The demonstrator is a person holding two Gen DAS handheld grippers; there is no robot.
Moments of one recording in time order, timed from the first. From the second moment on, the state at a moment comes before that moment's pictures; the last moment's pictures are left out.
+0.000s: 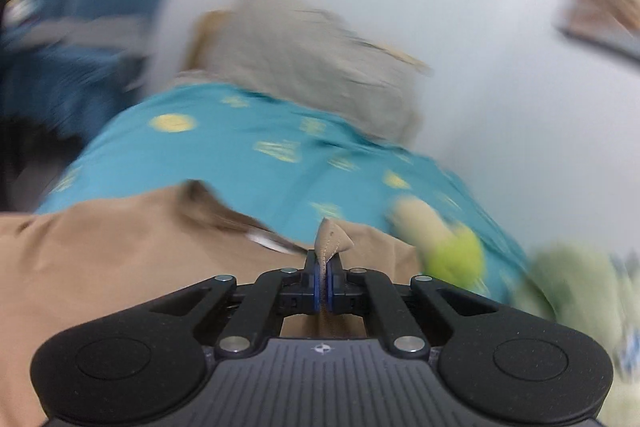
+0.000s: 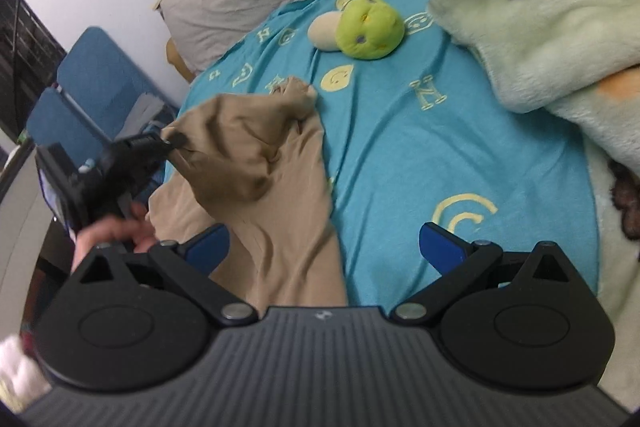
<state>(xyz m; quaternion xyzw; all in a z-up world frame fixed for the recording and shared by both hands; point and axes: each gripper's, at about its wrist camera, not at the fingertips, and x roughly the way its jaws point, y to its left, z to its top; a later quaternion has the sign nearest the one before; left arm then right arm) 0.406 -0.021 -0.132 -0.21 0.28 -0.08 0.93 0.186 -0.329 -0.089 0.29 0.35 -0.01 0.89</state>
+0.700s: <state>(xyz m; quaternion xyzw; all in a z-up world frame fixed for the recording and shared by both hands) 0.284 -0.027 -0.109 -0.02 0.36 -0.06 0.93 0.192 -0.294 -0.082 0.19 0.32 0.01 0.93</state>
